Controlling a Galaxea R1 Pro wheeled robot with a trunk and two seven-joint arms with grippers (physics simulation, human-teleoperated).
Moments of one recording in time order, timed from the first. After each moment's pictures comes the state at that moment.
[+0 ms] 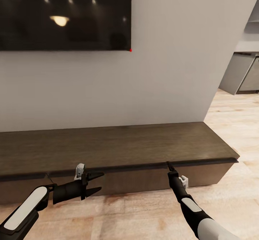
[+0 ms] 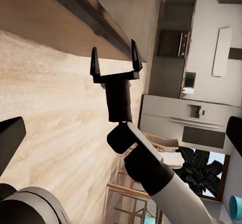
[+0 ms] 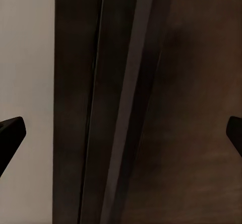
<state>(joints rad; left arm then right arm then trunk) -0.32 0.38 -0.25 -1.28 1.67 0.99 -0.13 -0.63 -0.01 -0.10 -0.25 -1.30 -0.01 0.68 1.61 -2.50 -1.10</state>
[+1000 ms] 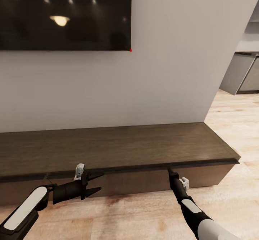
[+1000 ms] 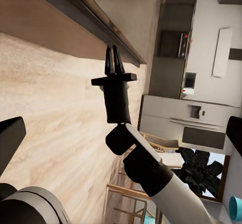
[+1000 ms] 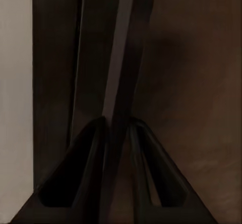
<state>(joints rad) -0.32 0.38 -0.25 -1.28 1.67 0.99 -0.13 -0.63 -0.01 -0.10 -0.23 -1.30 -0.04 0.67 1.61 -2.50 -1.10</state>
